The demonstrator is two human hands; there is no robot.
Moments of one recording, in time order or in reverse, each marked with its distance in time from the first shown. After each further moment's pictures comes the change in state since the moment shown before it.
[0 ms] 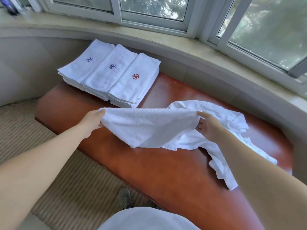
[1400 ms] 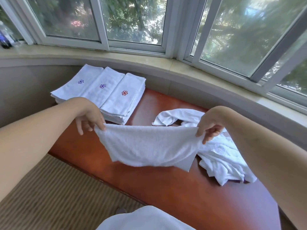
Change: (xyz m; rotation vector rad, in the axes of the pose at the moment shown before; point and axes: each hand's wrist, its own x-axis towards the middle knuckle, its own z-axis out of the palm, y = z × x) left_hand -0.055 0.135 -0.010 1.135 -0.484 -0.270; right_hand -0.098 -0.089 -0.003 -1.367 -0.140 0.581
